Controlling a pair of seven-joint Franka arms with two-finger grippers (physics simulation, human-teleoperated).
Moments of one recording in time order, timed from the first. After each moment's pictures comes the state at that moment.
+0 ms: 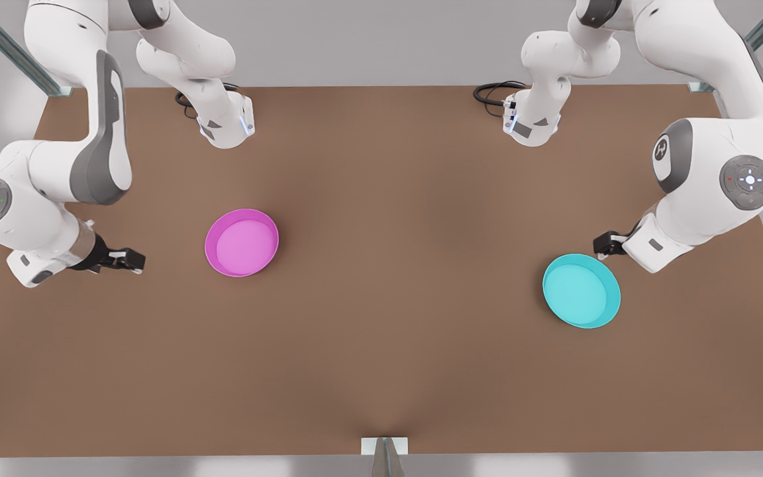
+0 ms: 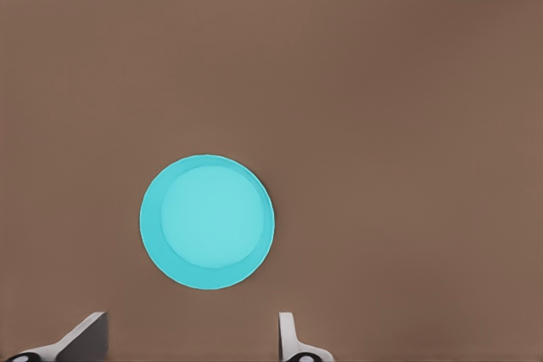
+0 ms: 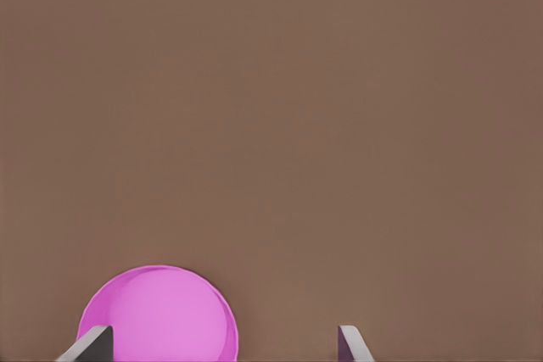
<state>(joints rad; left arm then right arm) -0.13 0.24 0.06 -1.40 0.04 1.59 0.02 -0.01 0.21 -0.01 -1.55 -0.03 1.73 0.00</state>
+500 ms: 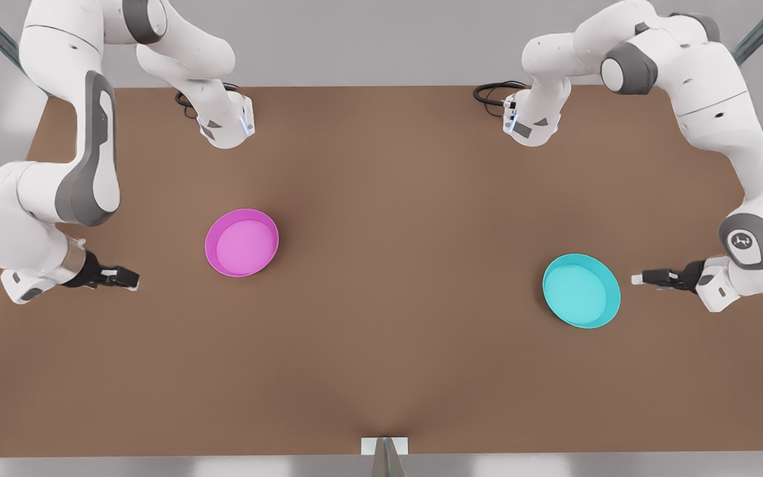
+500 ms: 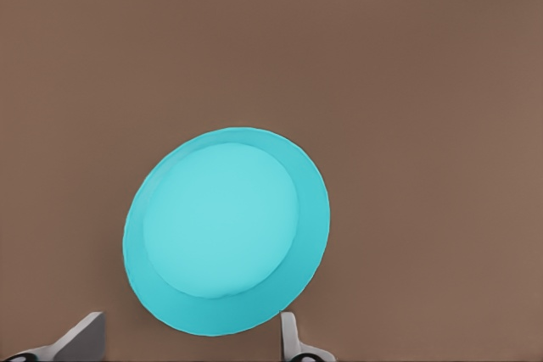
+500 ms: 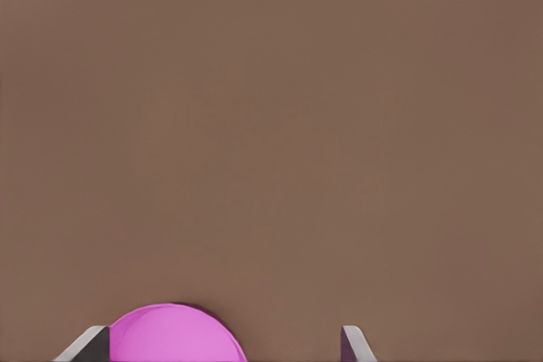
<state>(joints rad) 0.11 0.59 0.32 -1.48 -0.51 1.66 0.63 -0.05 0.30 -0.01 -1.52 0.04 1.82 -0.01</state>
